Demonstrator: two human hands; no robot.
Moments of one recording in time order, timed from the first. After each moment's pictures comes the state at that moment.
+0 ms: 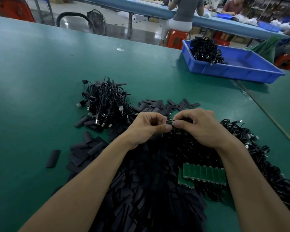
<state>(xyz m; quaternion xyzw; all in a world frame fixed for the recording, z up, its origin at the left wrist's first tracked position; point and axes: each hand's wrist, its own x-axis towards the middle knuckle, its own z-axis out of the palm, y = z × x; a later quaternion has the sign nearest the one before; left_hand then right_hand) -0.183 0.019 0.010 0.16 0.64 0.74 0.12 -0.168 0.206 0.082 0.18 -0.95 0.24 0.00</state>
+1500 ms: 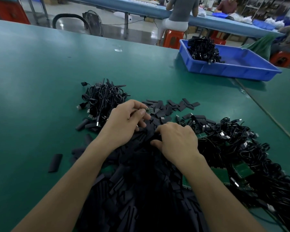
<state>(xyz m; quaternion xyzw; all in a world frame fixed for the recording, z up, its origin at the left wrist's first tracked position) -0.167 -0.031 0.037 0.12 0.79 0.59 -0.05 -0.144 0.137 0.045 0.10 -0.99 0.00 0.00</state>
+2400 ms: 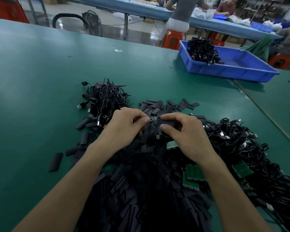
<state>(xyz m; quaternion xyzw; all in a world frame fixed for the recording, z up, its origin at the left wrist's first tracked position) -0.164 -0.033 0.033 0.11 0.88 0.47 -0.05 -0.142 0.166 0.054 0.12 -0.91 0.39 0.08</state>
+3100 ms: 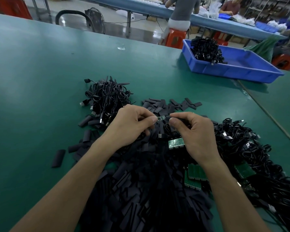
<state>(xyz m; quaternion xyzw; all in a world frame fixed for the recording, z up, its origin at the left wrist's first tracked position) -0.160 -0.029 0.038 0.14 0.83 0.54 -0.02 -0.137 0.171 0.048 0.10 -0.87 0.46 0.16</state>
